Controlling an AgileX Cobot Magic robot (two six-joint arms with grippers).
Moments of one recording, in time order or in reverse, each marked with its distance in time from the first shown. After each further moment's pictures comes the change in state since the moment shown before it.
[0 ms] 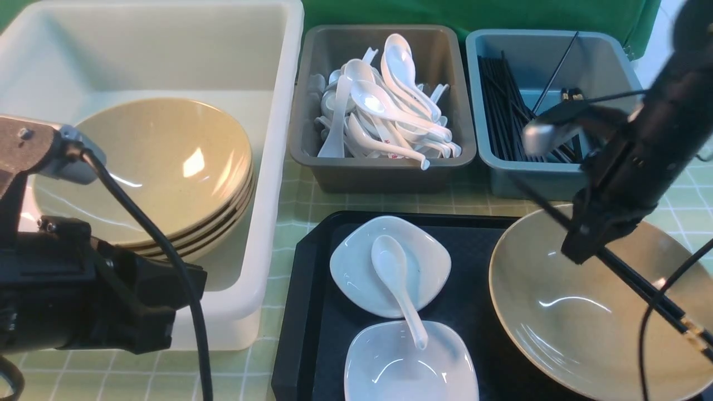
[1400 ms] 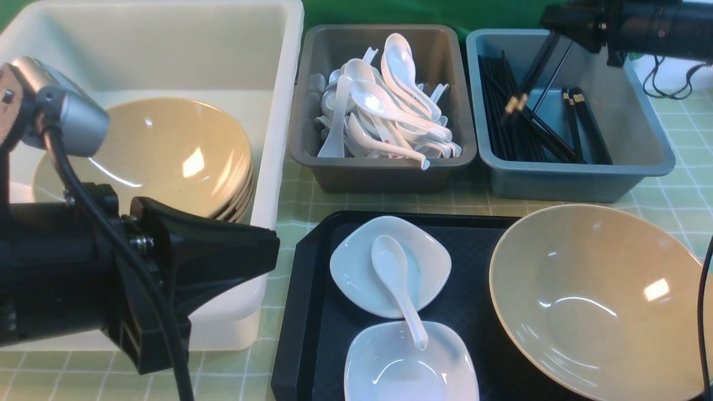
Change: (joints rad) right arm -0.315 0.538 -0.550 1.115 -0.241 -0.154; left arm 0.000 0.000 0.000 -0.471 -0.016 0.493
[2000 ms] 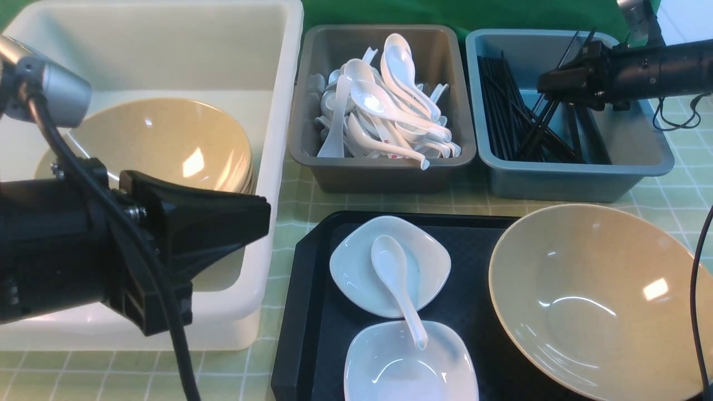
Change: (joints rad) right arm -0.003 0.041 -0.008 -0.246 0.040 0.013; left arm 0.000 0.000 0.000 -0.016 -0.089 -0.001
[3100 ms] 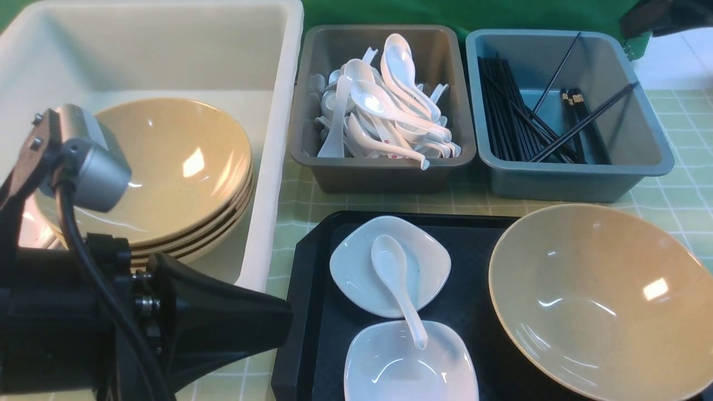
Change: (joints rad) right arm 0.049 -0.407 -0.001 -0.683 -0.016 0.241; left arm 0.000 0.000 -0.001 0.010 0.278 -0.018
